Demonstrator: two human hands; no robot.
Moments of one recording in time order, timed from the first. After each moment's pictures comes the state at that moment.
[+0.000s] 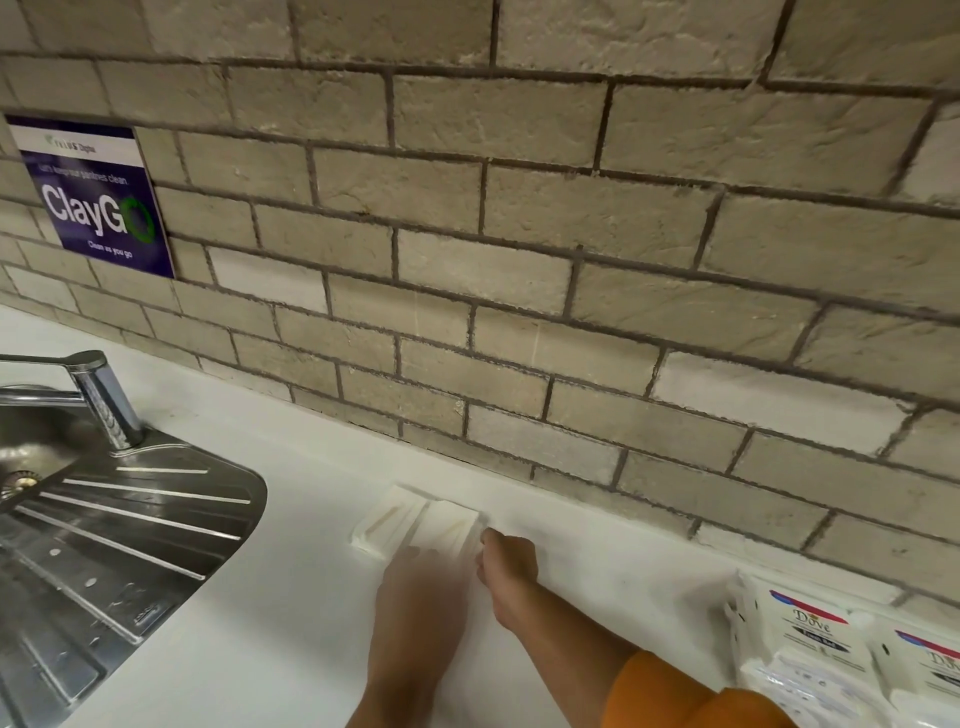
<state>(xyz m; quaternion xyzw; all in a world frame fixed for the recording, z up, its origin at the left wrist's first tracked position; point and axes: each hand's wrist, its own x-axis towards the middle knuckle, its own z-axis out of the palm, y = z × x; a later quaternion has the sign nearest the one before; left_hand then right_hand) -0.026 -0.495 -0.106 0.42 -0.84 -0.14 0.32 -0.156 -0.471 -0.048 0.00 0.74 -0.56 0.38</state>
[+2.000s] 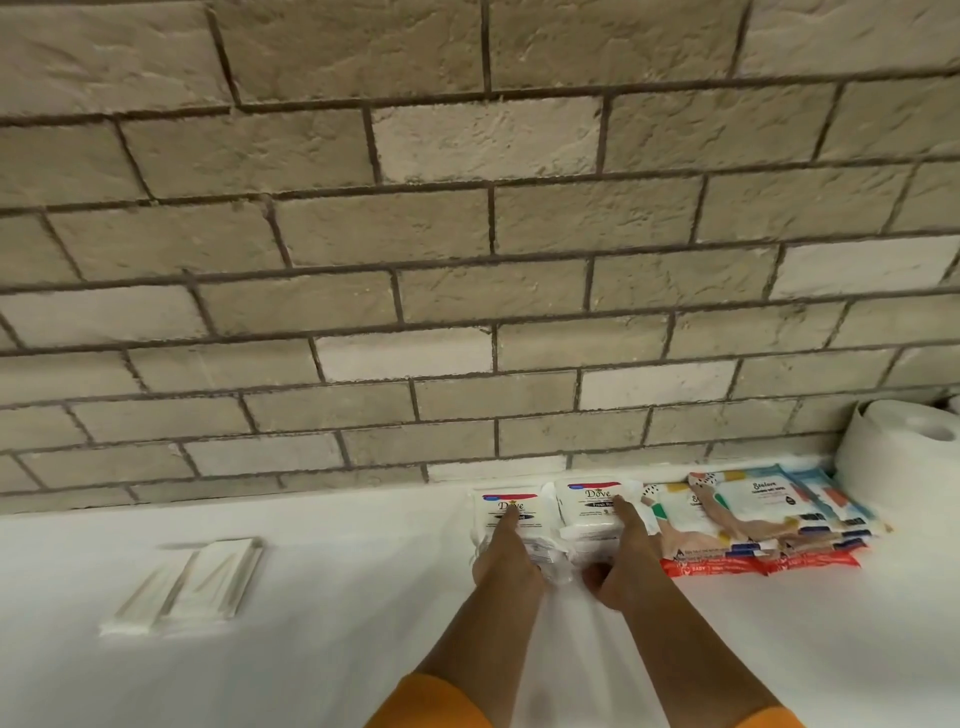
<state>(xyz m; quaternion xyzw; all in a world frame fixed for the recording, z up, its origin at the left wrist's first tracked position) -0.292 -0.210 -0.014 0.48 -0.25 -0.83 0.12 -0.341 -0.084 -0.003 0.26 0.41 -0.84 0.24</state>
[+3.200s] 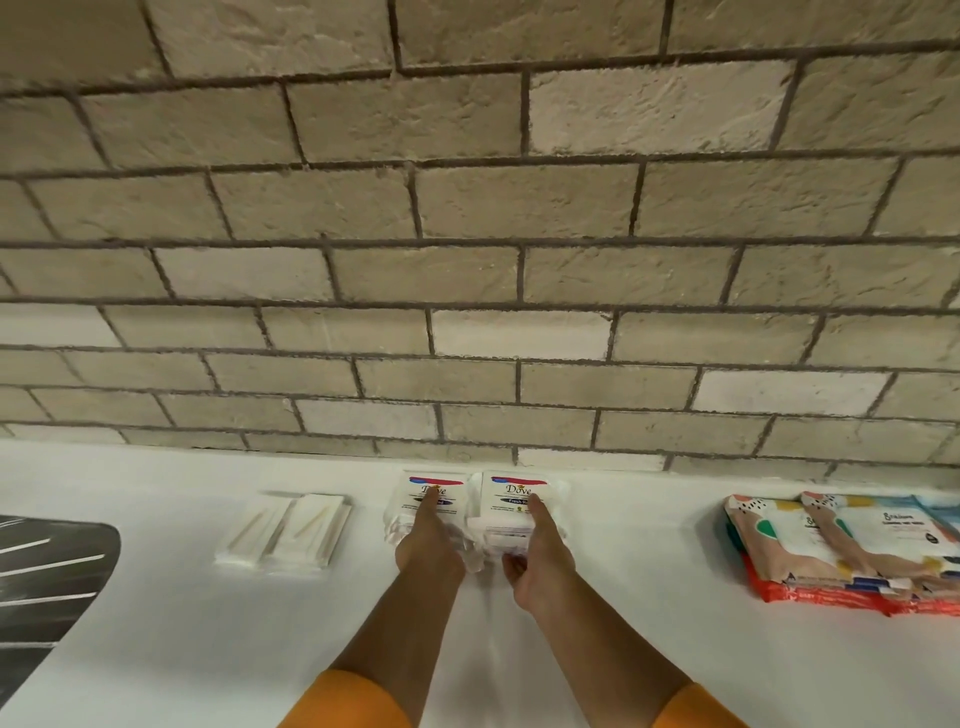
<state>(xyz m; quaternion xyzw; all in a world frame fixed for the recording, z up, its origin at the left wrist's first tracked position) -0.196 -0.381 -0.033 0.54 -0.25 -0.77 0.25 -0.255 -0.266 -0.032 0.27 0.47 -0.76 0.35</state>
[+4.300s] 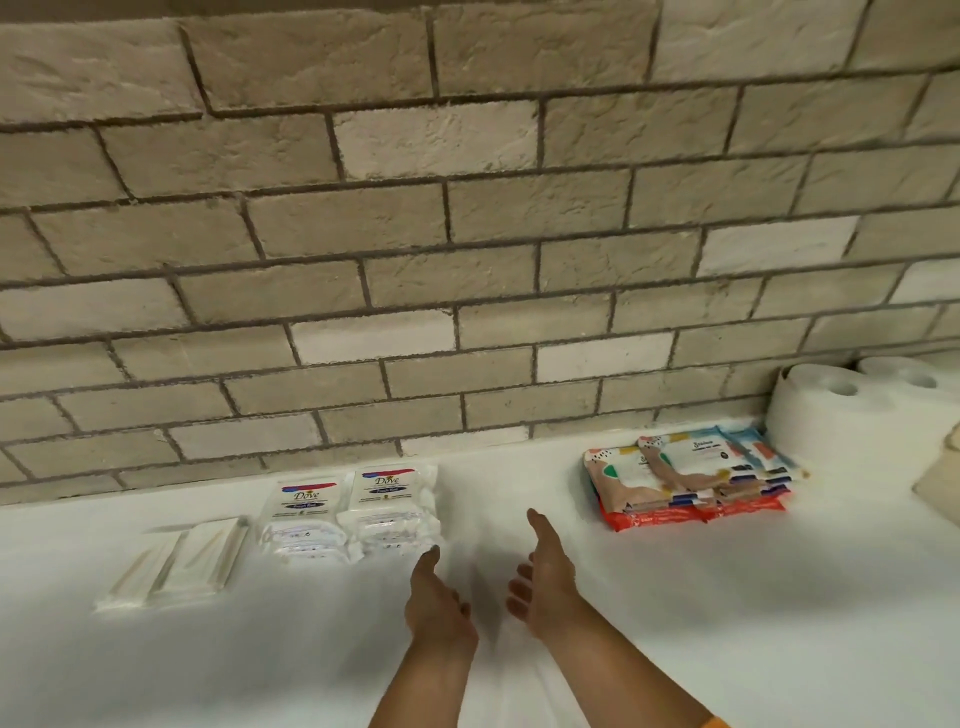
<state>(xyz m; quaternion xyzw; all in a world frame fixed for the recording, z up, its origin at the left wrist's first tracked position) -0.178 -0.196 -0.020 0.51 -0.24 -0.81 0.17 -0.239 -0.099 -0.002 0.27 0.56 -0.72 0.31</state>
